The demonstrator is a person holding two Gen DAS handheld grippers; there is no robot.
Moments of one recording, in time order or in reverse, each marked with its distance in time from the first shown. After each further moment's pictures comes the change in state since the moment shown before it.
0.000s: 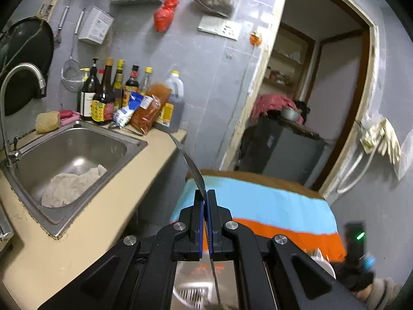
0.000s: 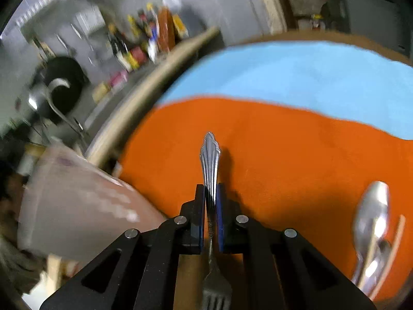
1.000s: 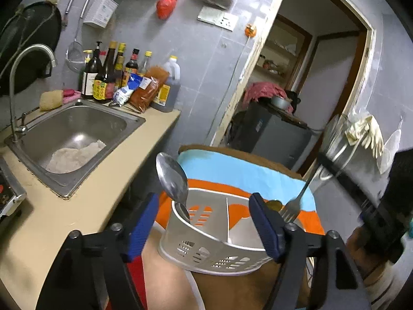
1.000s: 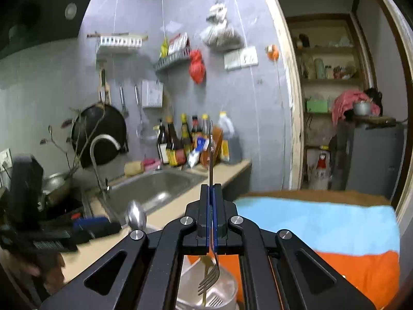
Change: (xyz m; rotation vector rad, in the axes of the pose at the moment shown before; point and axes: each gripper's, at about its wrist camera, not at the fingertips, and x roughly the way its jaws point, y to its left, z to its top) left arm -0.060 0.008 -0.022 -0.053 0.081 -0.052; right arm -0.133 0.151 0.013 -0.339 -0.585 -0.063
